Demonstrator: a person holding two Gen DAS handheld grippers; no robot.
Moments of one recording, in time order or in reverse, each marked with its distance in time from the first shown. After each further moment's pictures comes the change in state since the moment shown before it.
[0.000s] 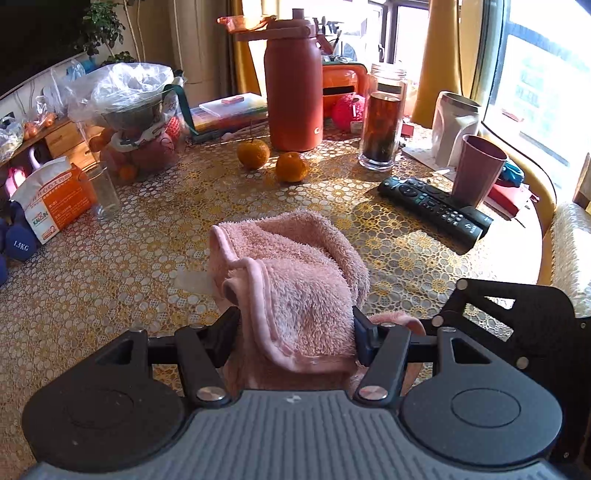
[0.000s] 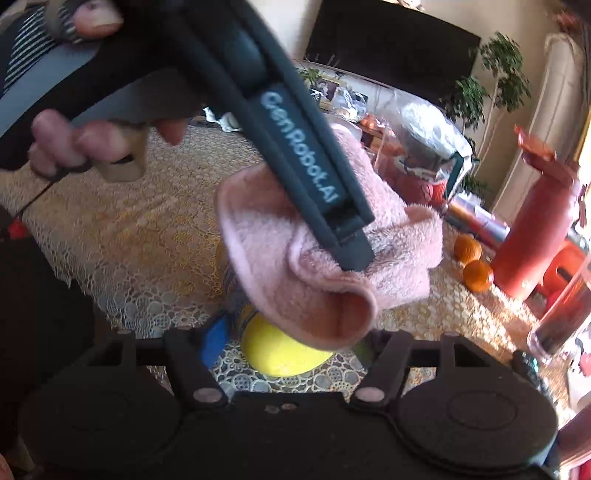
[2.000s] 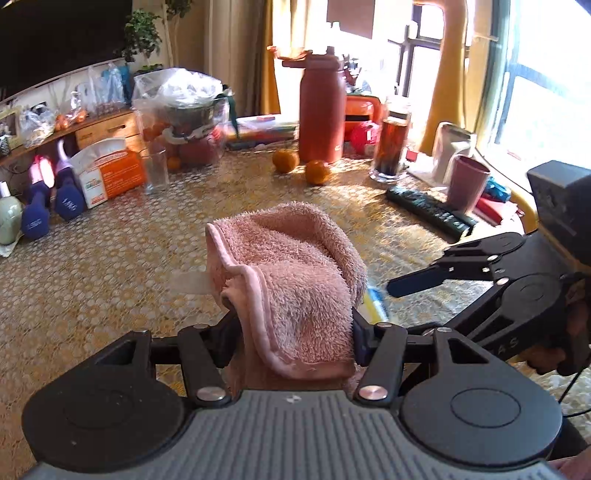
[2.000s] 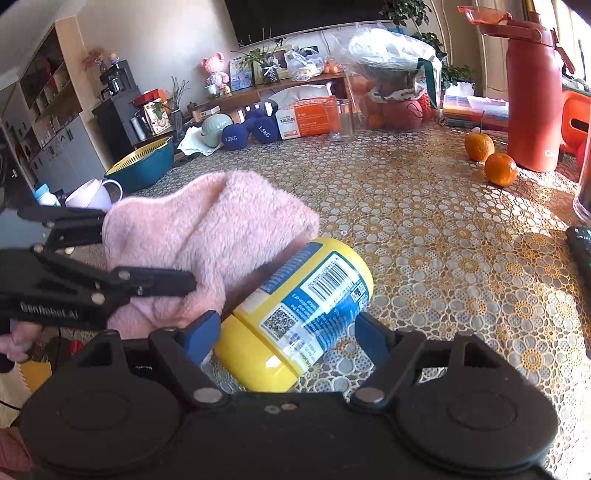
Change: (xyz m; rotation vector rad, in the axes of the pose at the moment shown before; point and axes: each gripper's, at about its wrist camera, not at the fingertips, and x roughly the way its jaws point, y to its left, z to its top) left arm -0.081 0.027 -0.074 -0.067 -0.134 -0.042; right arm -0.002 -0.034 0.015 0.535 0.096 0.203
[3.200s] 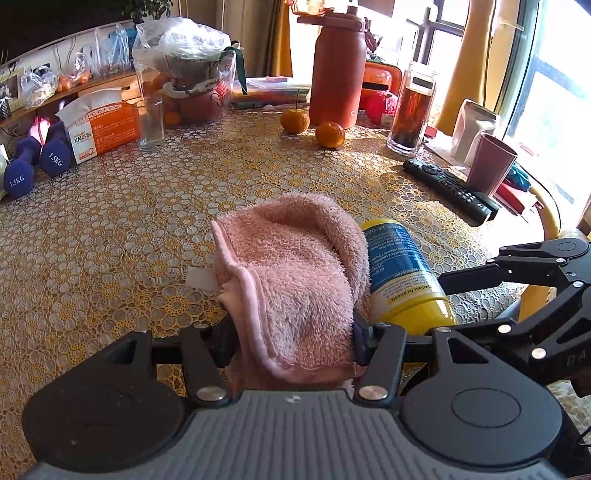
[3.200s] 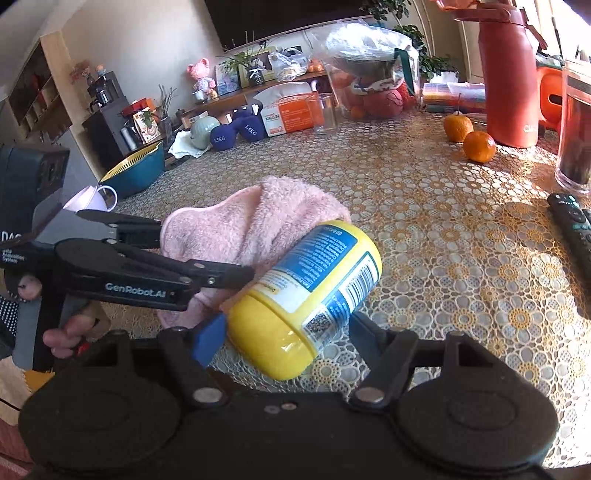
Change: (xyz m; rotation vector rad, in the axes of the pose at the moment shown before) left arm 0.046 0.008 -0.016 -0.083 0.097 0.027; right arm -0.016 -0.011 -0.019 0.100 -0.016 -0.026
